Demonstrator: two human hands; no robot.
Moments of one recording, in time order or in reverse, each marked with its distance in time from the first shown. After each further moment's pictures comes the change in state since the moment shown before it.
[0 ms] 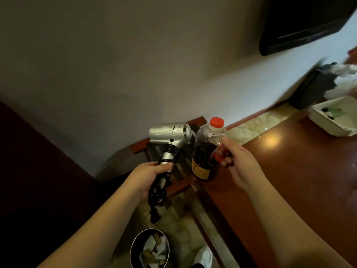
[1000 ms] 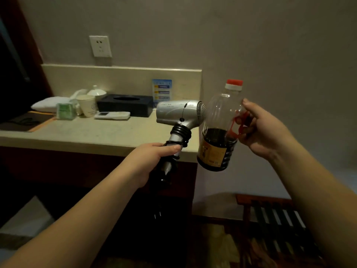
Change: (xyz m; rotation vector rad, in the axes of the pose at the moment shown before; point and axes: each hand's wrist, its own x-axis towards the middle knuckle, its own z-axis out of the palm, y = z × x) left_hand -0.337 0.011 -0.372 -0.158 0.449 0.461; right_hand -0.236 -0.123 0.434 0.007 -0.626 -0.173
